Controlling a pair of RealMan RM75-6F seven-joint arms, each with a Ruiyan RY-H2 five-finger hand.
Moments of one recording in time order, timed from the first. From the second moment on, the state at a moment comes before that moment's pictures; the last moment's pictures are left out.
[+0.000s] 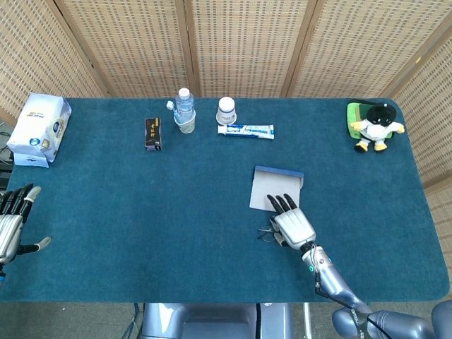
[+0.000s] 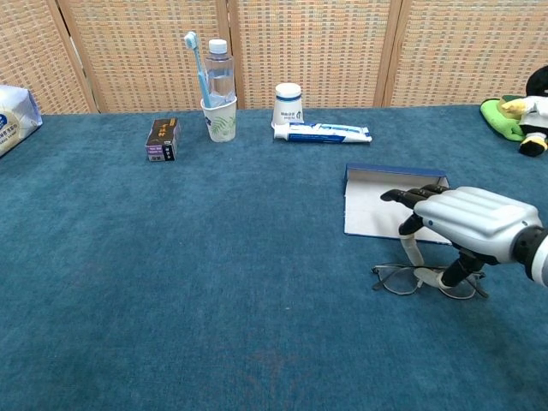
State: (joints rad) left arm -0.16 -1.10 -0.04 -1.54 1.42 1.34 -0.02; right arm 0.56 -1.60 0.07 -1.43 -1.26 1.01 -0.48
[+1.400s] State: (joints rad) left arm -0.19 -1.08 -0.06 -1.52 1.36 1.27 -0.09; right arm 0.83 -1.61 0.25 -1.30 -0.89 0.89 -0.77
